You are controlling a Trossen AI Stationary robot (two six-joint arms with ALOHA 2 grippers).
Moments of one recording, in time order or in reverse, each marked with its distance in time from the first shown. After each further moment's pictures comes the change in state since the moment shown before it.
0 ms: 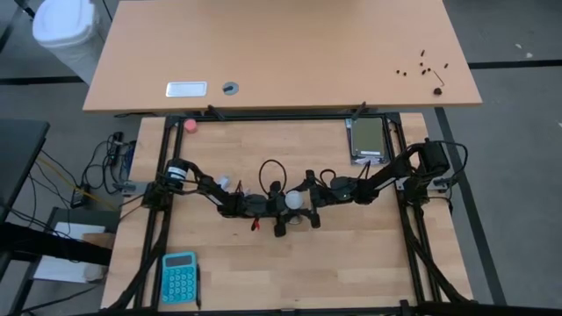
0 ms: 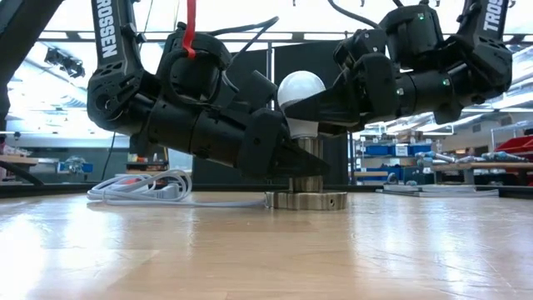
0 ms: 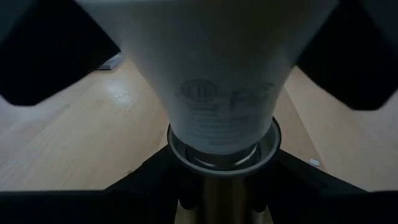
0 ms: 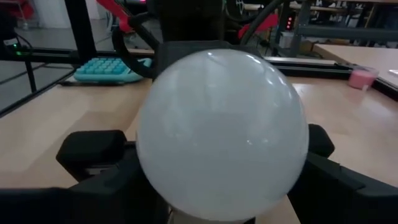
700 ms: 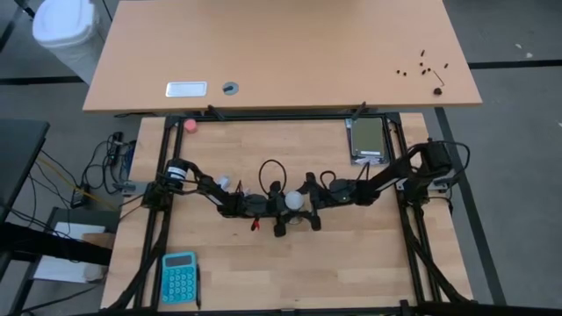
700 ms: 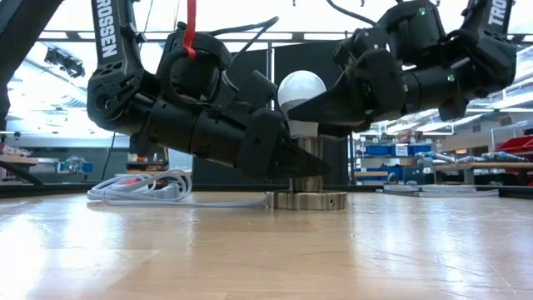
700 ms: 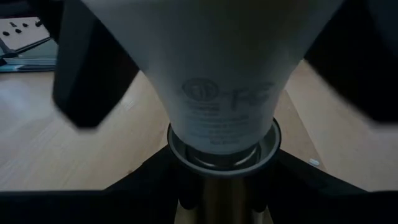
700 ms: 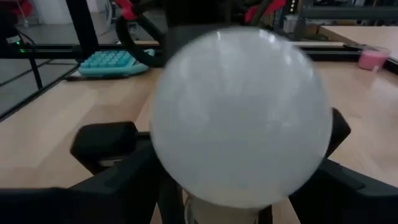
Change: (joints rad) left arm 0.000 -0.001 0.000 -0.002 0.000 0.000; right arm 0.024 -0.025 0.006 -0.082 0.018 0.060
